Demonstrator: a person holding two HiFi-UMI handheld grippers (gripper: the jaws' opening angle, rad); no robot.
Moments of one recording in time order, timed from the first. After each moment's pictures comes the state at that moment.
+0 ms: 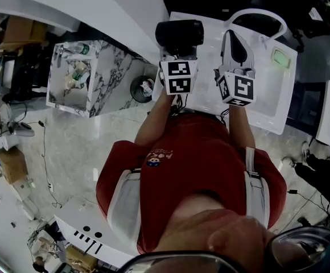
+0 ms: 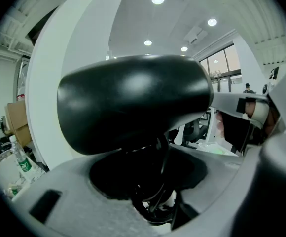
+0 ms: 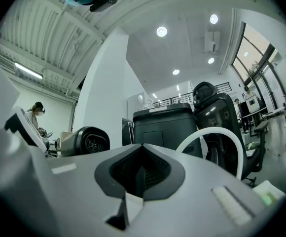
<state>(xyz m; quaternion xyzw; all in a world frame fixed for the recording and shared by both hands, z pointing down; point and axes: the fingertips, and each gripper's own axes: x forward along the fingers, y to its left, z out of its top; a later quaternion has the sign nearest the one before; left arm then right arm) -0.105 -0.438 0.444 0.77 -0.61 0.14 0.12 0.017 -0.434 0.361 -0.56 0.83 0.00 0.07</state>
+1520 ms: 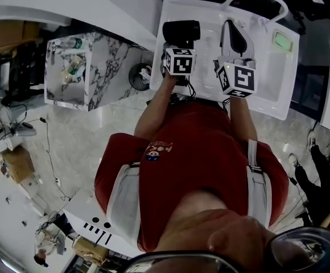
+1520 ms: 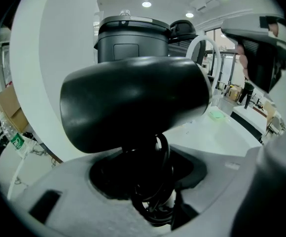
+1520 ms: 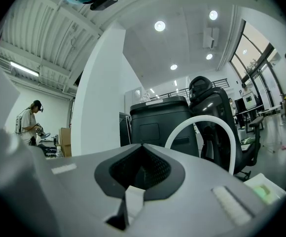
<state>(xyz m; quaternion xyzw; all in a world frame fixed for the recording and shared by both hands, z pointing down) -0.098 -0.427 0.604 0.74 -0.56 0.28 0.24 0.029 -0.430 0.394 -0.57 0.82 -0.03 0.05</state>
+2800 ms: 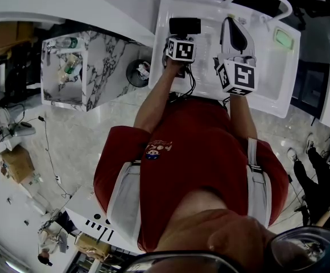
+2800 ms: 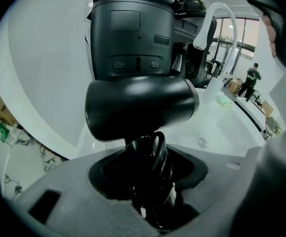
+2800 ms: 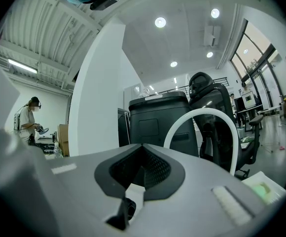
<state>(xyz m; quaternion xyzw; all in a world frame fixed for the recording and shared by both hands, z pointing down) -0.096 -0.447 0.680 0.72 -0.51 0.35 0.31 0.024 -0.447 0.408 -0.58 0.82 -0.04 0.03</state>
